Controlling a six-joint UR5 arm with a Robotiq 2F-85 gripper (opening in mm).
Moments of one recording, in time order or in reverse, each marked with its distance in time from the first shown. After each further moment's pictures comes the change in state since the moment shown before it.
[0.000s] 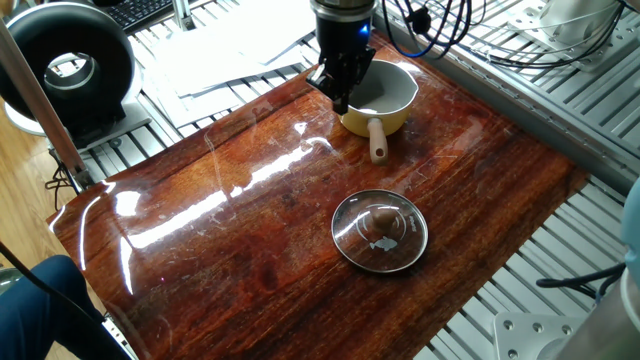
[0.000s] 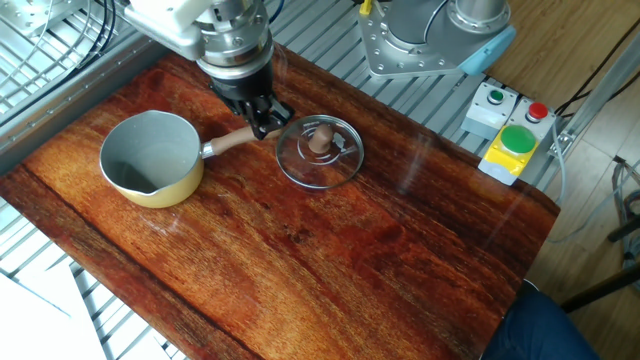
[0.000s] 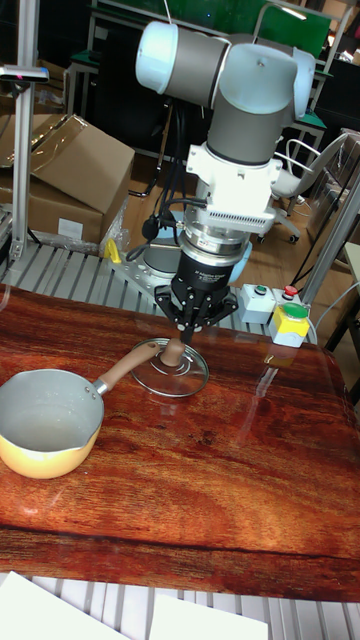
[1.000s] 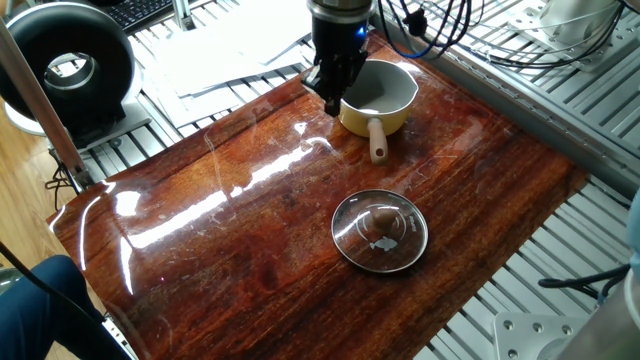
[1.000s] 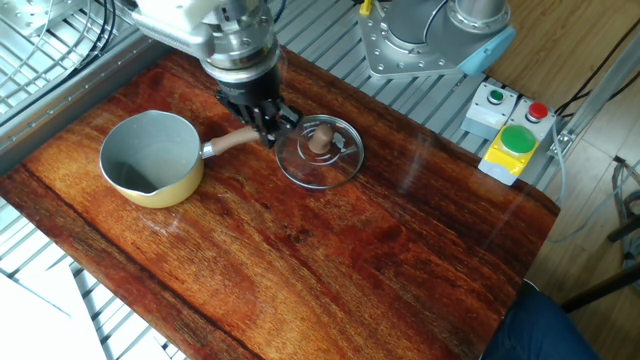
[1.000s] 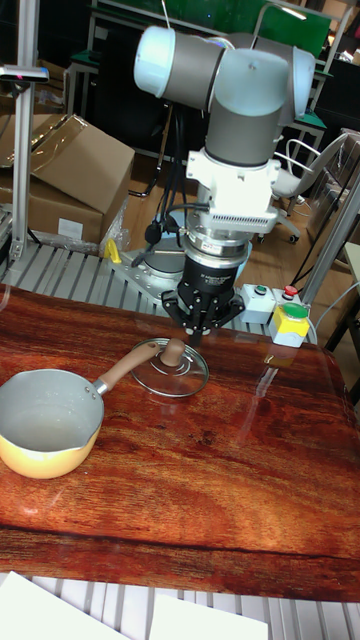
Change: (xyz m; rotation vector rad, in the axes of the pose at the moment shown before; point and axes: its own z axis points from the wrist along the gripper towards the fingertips) arm 0.008 0.022 0.011 -0.063 -0.009 -0.004
